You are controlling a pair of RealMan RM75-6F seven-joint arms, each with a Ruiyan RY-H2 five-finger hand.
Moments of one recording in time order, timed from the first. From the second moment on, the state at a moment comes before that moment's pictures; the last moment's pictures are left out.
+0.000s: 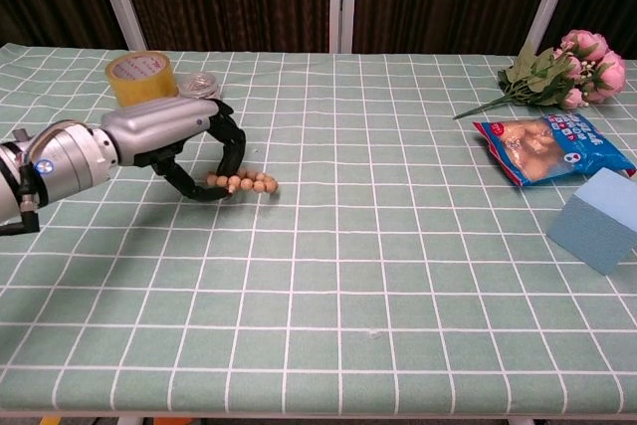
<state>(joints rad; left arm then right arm) -0.76 -1.77 -0.03 -0.95 1.56 1.00 -0.38 0.09 -1.08 0.10 -1.64 -1.52 1.53 -0.05</state>
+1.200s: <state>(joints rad) -0.82 -1.36 -0.01 -1.45 1.66 0.81 -2.54 0.08 -1.07 0.10 -1.64 -1.56 1.57 -0.01</state>
